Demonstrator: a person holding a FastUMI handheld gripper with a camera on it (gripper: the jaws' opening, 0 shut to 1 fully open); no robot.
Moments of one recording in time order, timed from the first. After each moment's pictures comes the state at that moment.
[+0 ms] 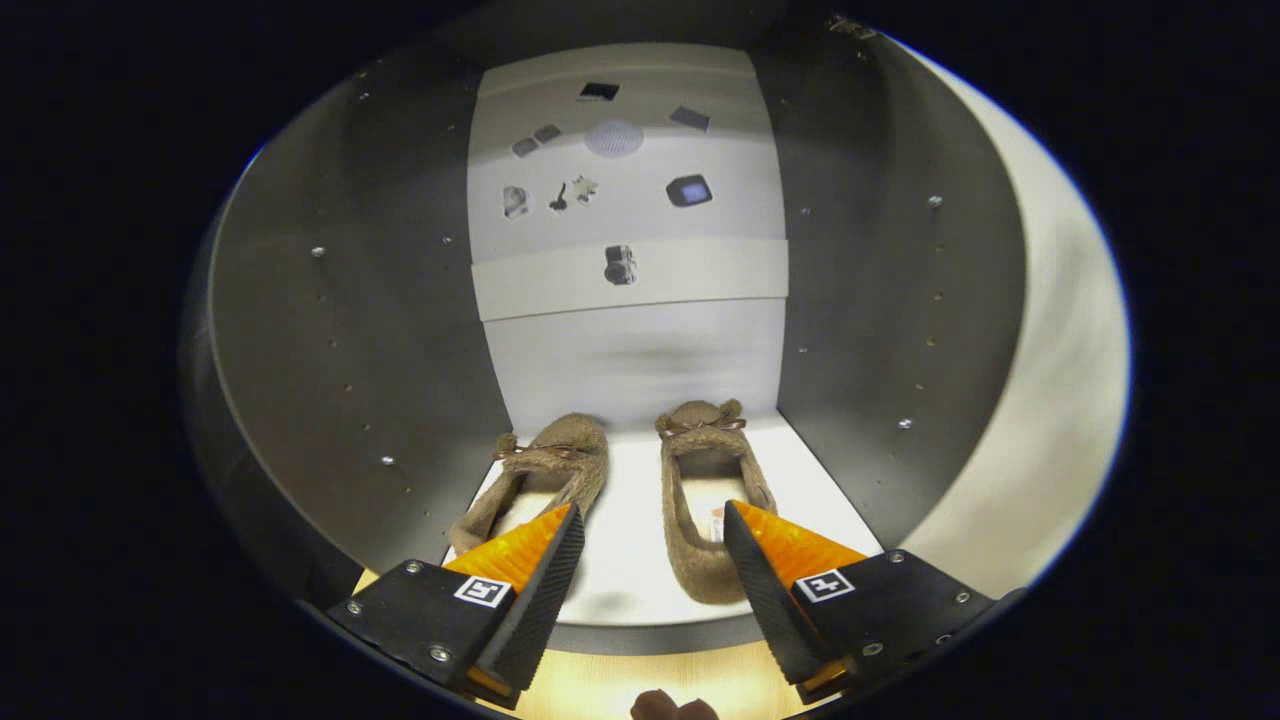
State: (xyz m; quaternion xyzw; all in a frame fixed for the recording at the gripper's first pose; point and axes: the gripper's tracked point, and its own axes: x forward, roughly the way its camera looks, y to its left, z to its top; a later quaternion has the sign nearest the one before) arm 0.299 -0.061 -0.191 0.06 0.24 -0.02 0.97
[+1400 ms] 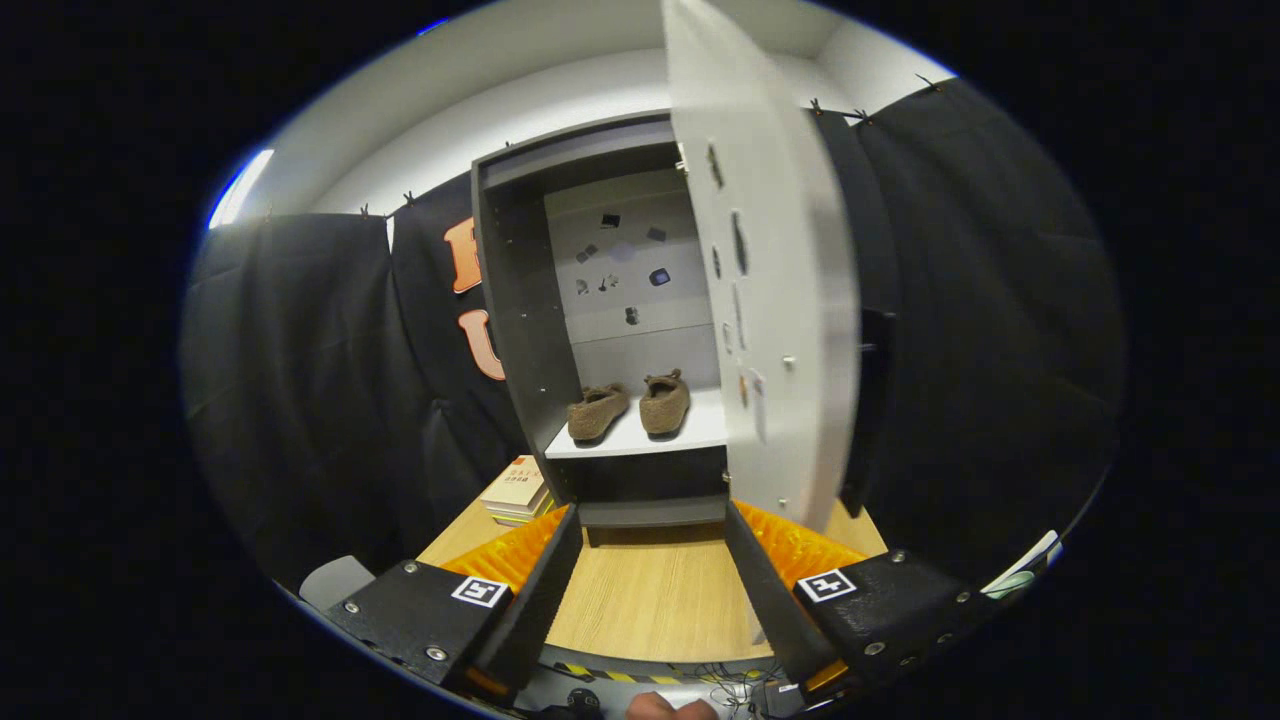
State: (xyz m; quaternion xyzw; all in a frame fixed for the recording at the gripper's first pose) arm -0.074 -0.190 -0.096 0.11 0.19 0.06 0.97
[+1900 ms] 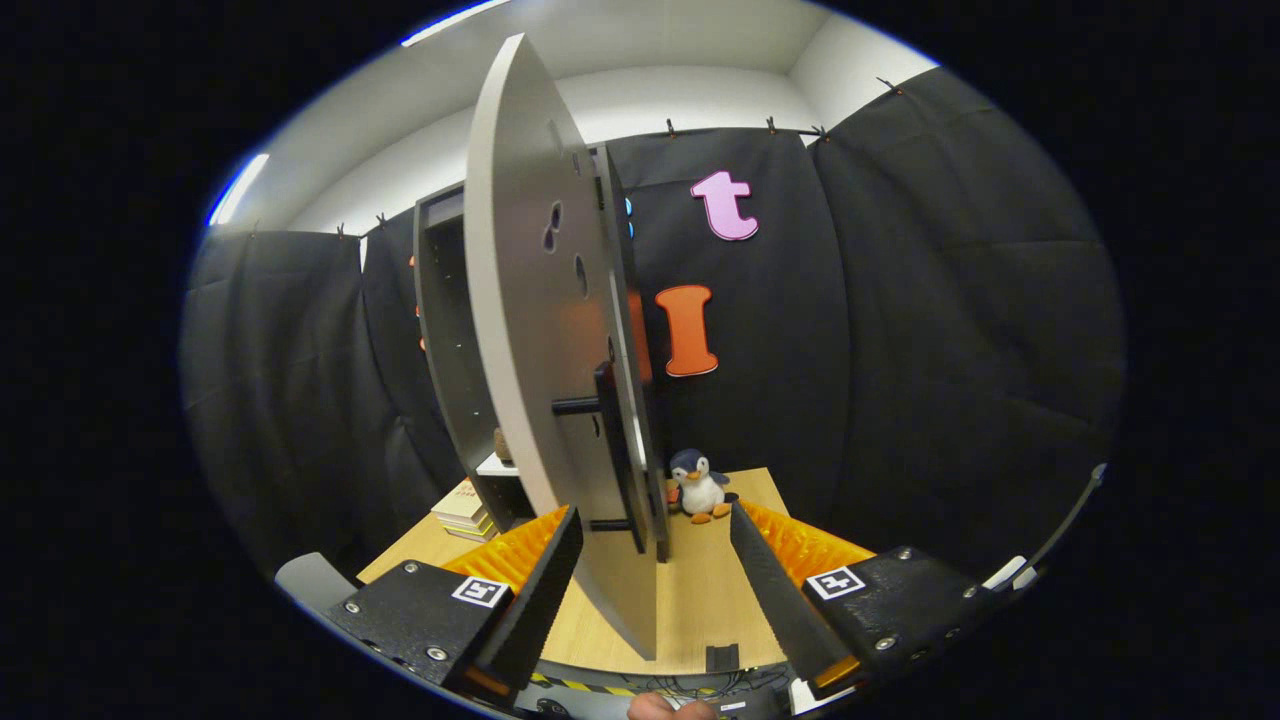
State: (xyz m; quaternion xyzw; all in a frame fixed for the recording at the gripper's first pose) arm -0.059 -0.313 -0.088 0.09 0.15 0.01 0.98
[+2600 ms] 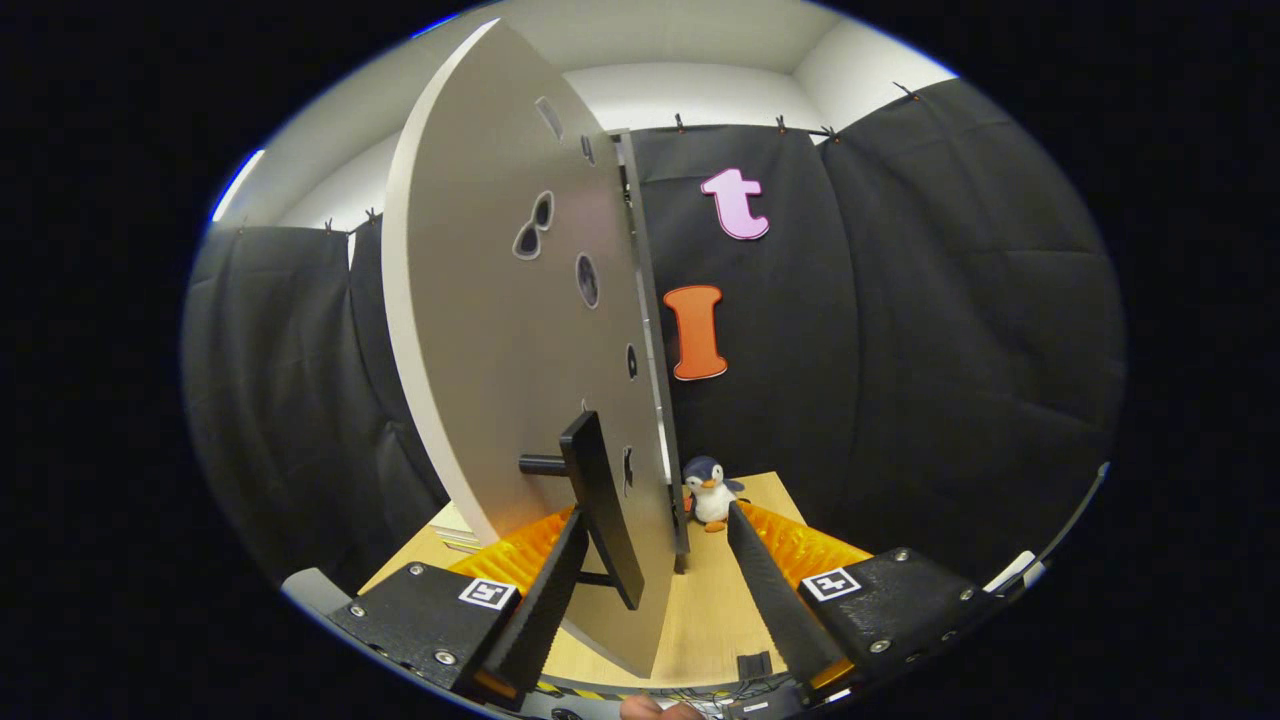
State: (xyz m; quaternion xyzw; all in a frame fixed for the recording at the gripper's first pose) arm -0.024 -0.229 -0.081 0.09 0.16 0.00 0.98
